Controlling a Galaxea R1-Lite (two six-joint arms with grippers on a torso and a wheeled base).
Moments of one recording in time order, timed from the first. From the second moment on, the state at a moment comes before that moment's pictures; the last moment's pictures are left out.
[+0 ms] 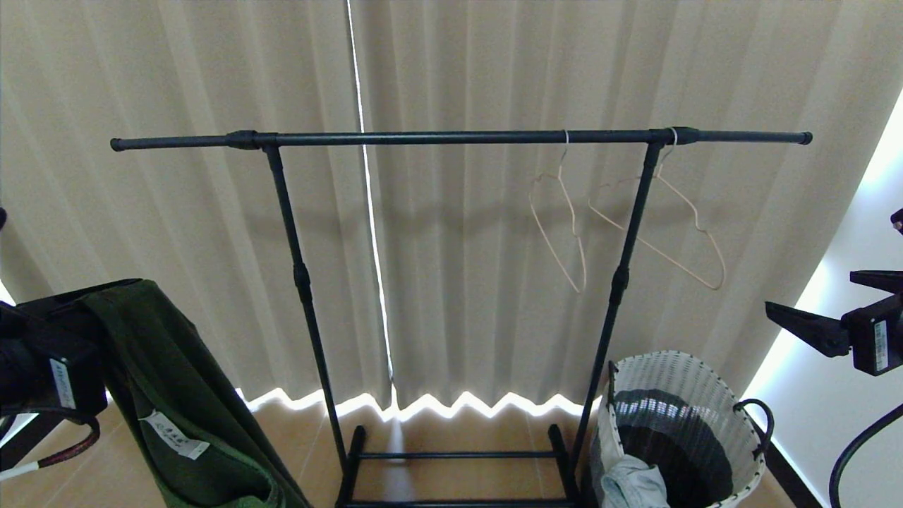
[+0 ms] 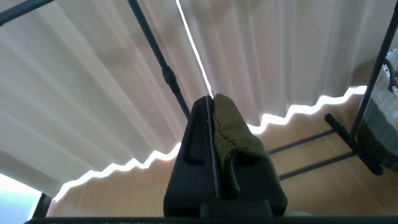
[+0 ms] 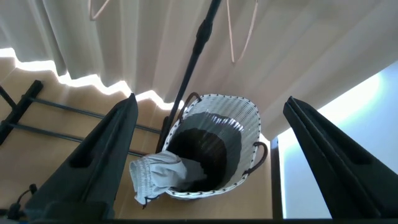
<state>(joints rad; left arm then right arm) -0.39 0.99 -0.62 -0.19 0.24 0.28 0.03 1.18 -0.70 -0.10 -0.01 -0.25</state>
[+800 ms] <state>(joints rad) -0.40 0.99 -0.62 -0.20 0.23 0.29 0.03 1.18 -0.70 -0.10 -0.01 -0.25</state>
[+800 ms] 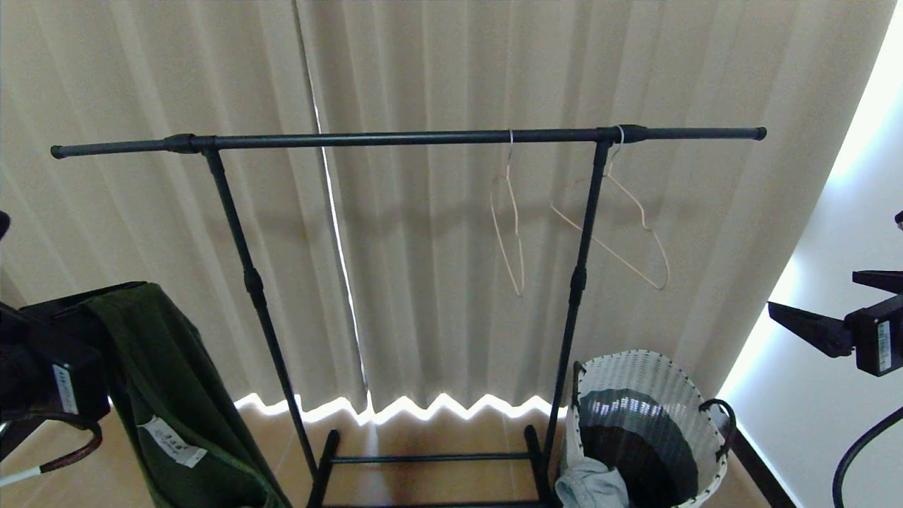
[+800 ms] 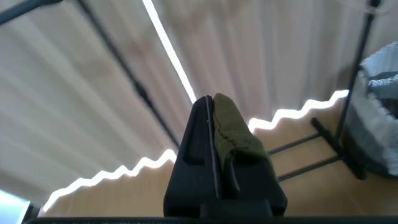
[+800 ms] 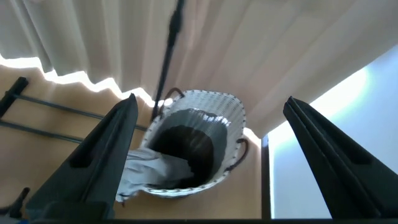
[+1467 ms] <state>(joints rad) -0.39 1.00 -0.62 -0.19 0.23 0.29 0.03 1.18 -0.72 -0.10 -0.01 -0.25</state>
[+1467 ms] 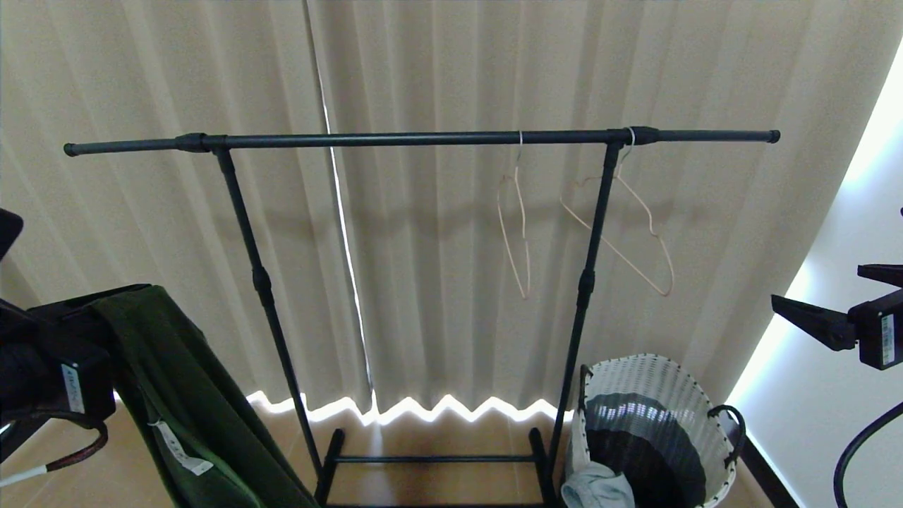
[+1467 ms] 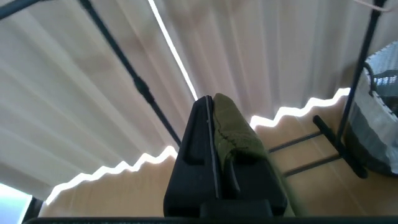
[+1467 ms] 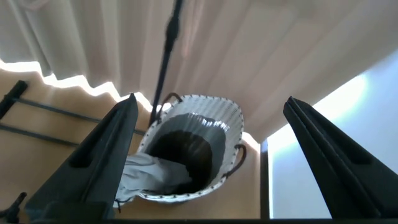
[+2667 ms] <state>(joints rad) -0.39 0.99 -0.57 -0.19 0.23 0.29 0.06 1.50 -0.98 -0.06 -0.03 -0.13</state>
